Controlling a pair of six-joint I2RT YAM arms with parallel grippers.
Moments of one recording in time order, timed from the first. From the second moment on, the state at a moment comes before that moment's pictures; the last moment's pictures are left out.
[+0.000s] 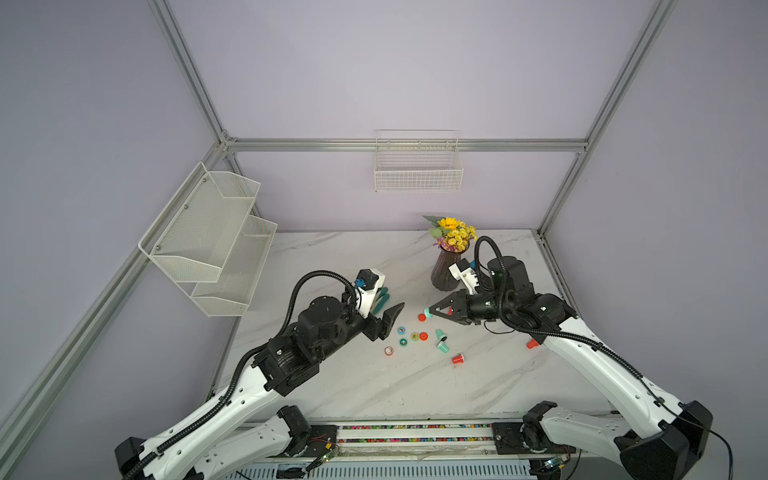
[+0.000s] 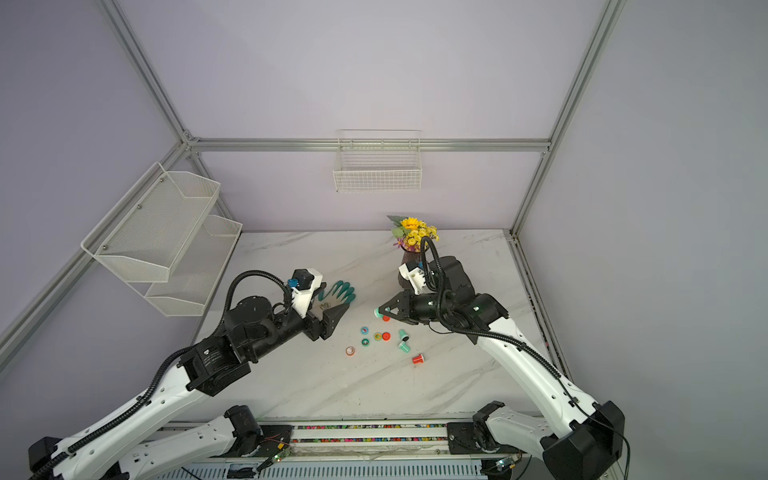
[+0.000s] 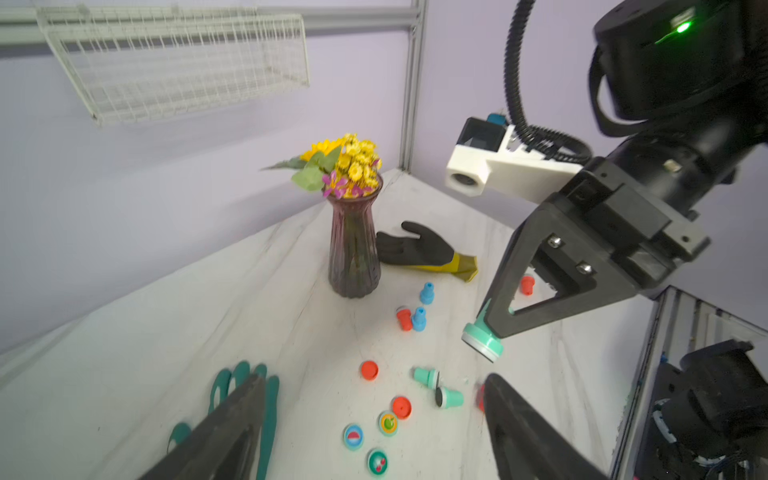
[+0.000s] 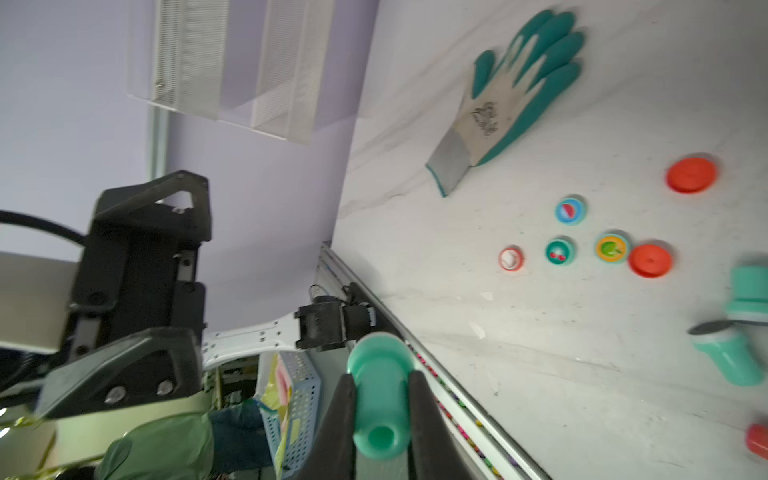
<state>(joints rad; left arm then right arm) -0.83 0.91 0.95 -0.32 -0.12 -0.07 0.53 1.18 1.11 -0.63 -0.62 0.70</state>
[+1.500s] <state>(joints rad) -0.82 1.96 1.43 -0.89 -0.05 -0.52 0.54 1.21 1.10 -0.95 0.01 0.57</state>
